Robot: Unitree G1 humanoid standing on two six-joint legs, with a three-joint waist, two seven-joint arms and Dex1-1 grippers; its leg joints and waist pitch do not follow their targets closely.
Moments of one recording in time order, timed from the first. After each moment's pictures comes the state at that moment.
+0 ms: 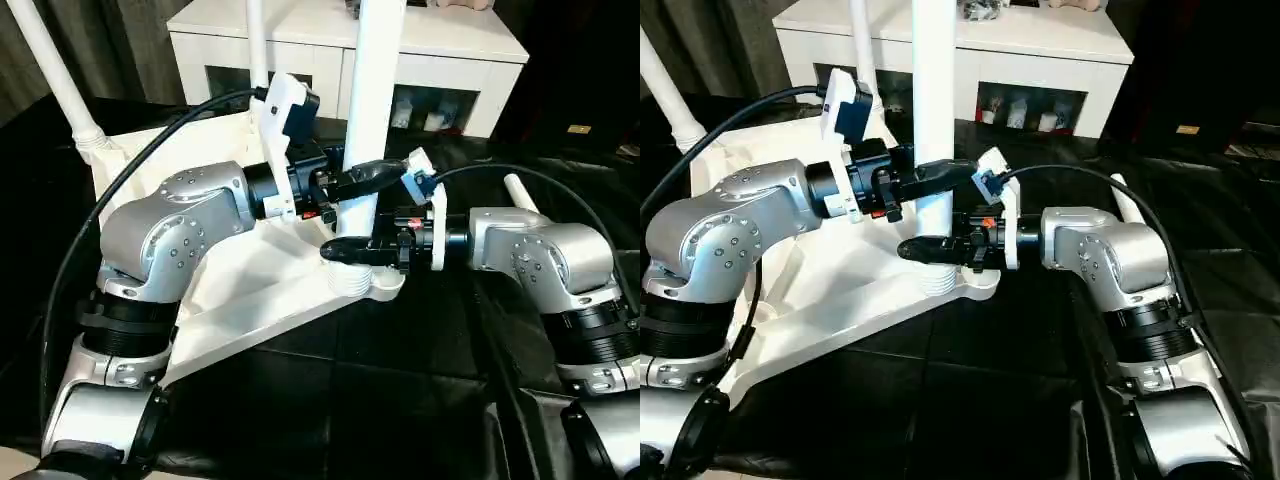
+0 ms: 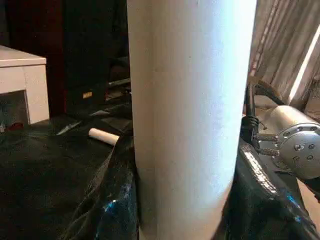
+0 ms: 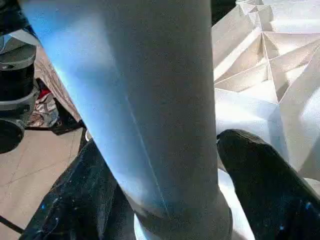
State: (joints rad) left arm -0.76 0.30 -0.06 -0.07 -0.63 0.79 -0.74; right arm -0.70 -0.41 0.15 0.13 0.54 0.89 1.03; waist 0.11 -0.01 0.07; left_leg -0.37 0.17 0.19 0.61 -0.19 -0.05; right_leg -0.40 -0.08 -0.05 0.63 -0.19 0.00
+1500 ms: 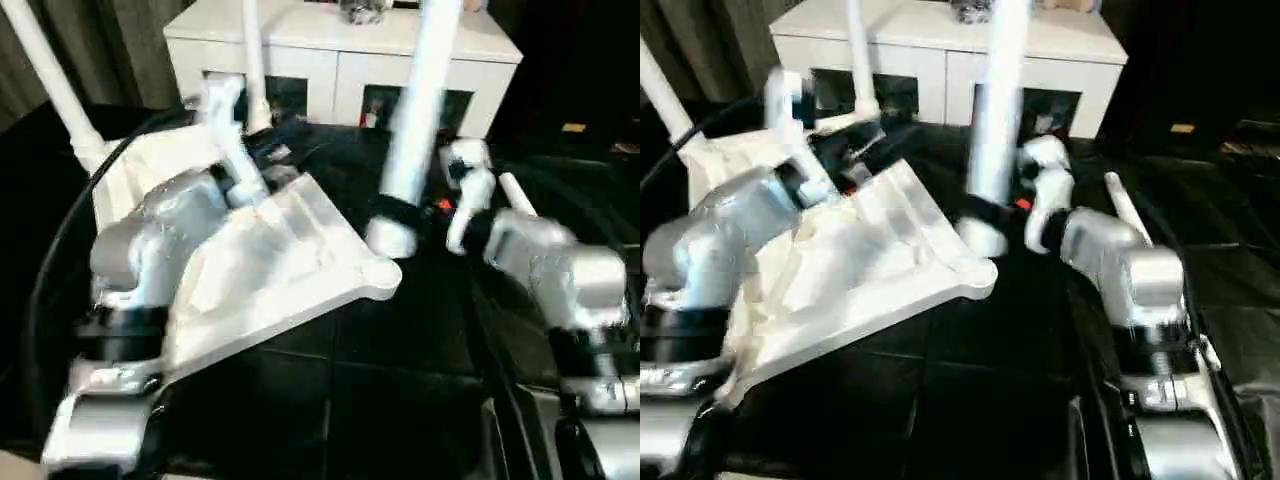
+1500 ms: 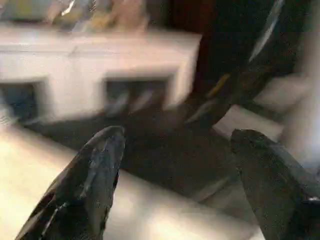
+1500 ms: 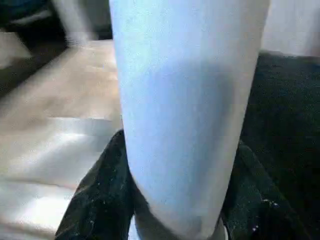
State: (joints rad) left arm -0.60 0.35 -0.05 0.10 -0.32 0.51 -0.46; right arm -0.54 -0.36 -0.03 0.18 0.32 0.55 0.57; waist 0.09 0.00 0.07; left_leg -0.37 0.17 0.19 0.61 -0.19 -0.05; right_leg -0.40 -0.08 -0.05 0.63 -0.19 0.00
